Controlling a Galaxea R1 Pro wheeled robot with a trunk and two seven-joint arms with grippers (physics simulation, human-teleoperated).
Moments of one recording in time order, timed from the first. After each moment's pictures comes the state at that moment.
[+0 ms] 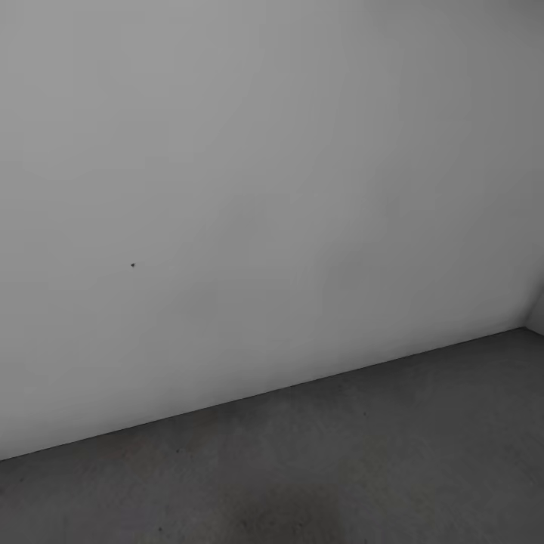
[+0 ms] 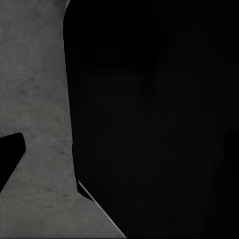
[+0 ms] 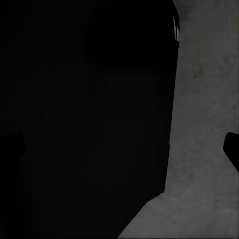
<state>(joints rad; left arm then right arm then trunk) 0.00 0.00 0.00 0.00 0.00 0.00 0.00 0.00 0.00 0.00 0.00 0.00 0.00 0.00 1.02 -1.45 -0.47</state>
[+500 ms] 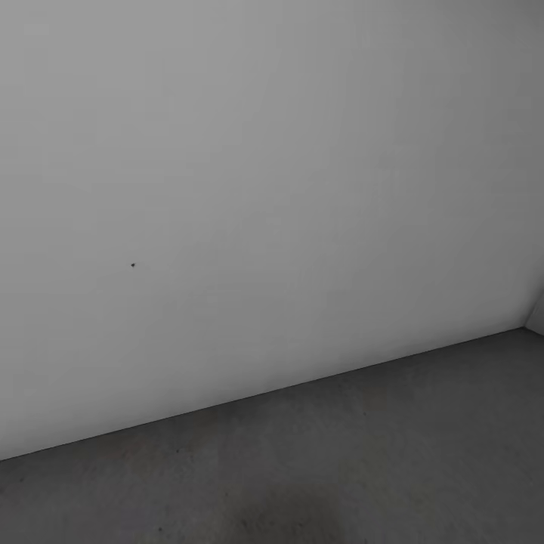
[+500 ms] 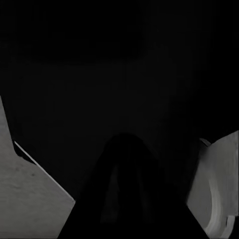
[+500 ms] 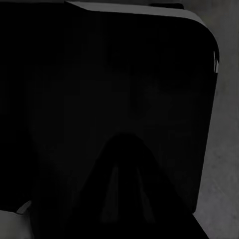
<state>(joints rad) 0.07 -0.08 0.00 0.00 0.00 0.00 0.00 -0.04 0.05 0.00 0.00 0.00 0.01 0.00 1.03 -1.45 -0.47</state>
